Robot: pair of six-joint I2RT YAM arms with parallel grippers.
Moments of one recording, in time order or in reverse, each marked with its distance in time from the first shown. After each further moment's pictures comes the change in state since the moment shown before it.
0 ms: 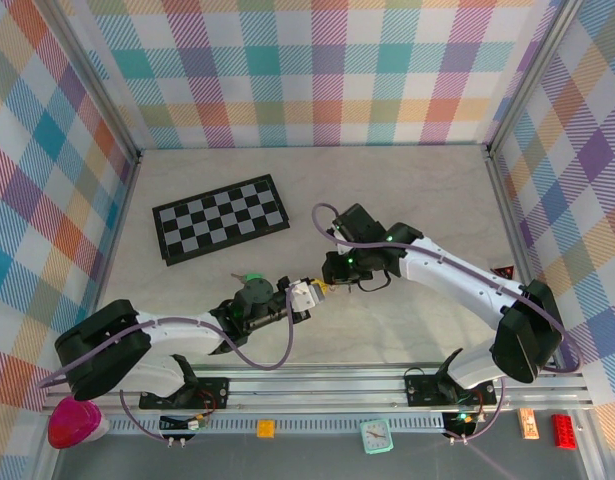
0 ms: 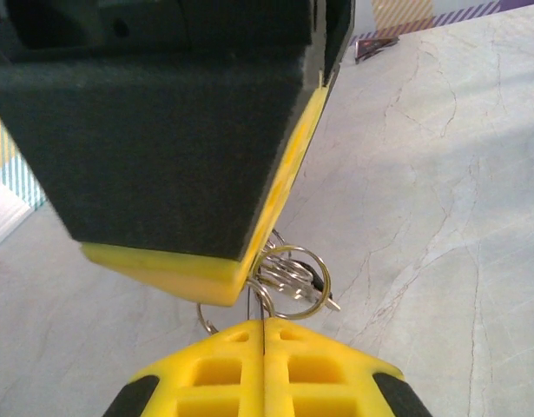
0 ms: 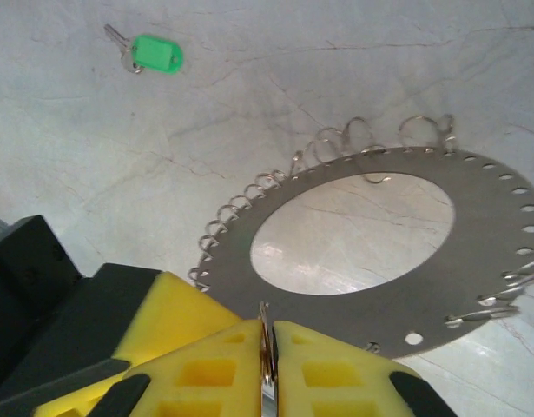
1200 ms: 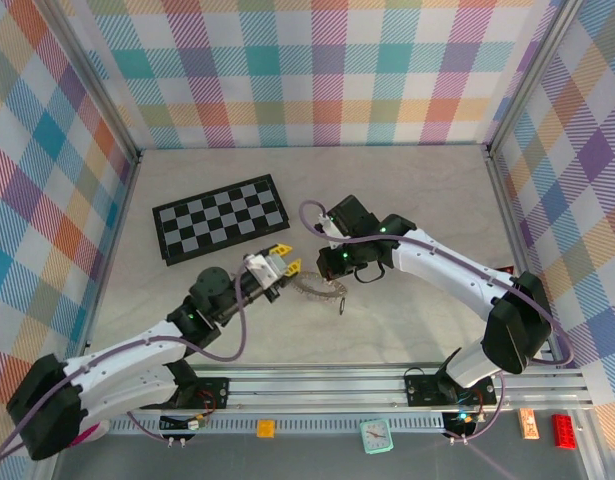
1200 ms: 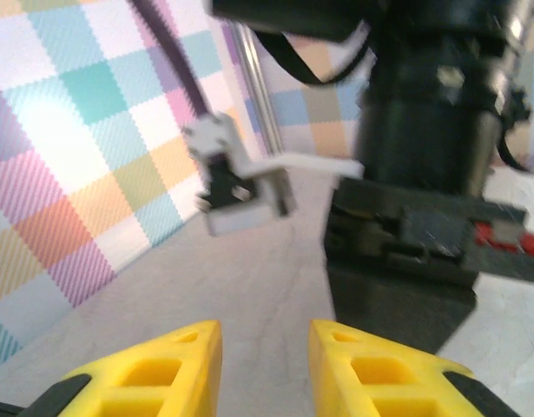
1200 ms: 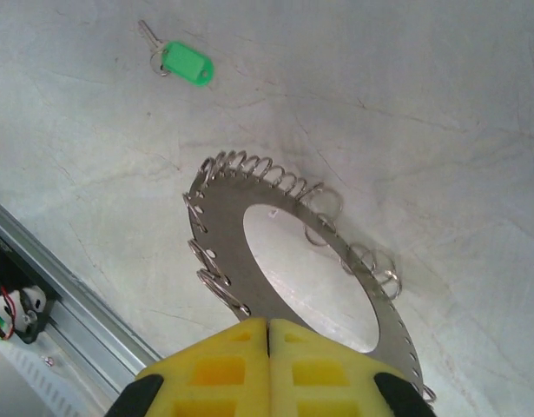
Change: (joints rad) left arm 0.179 -0.441 0.049 -0.259 0.025 -0.141; right arm -0.001 0.065 0.084 0.007 -0.005 -0.251
